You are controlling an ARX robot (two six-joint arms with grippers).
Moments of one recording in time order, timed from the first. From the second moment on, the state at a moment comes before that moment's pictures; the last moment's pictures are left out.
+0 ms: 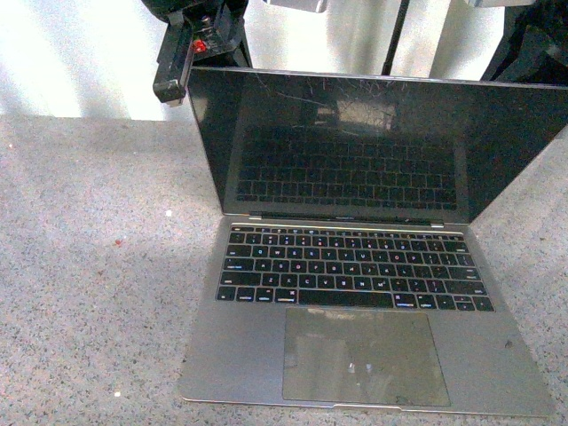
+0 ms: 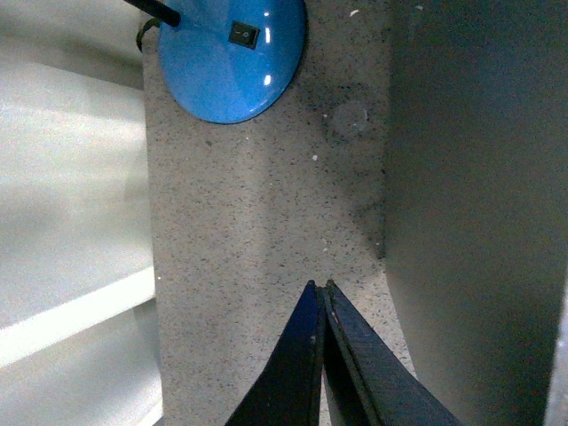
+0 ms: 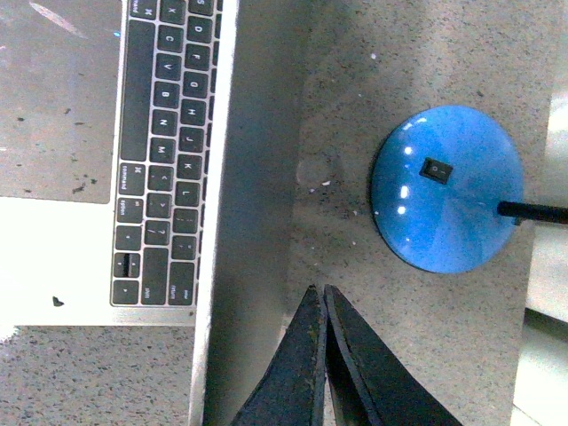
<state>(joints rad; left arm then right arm) -0.33 2.01 1.72 -0.68 0.22 1.34 0.06 2.05 1.75 -1.00 -0.46 -1.57</state>
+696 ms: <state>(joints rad) -0.40 1.96 1.57 -0.63 0.23 1.35 0.08 2.00 1.59 -0.99 -0.45 -1.56</state>
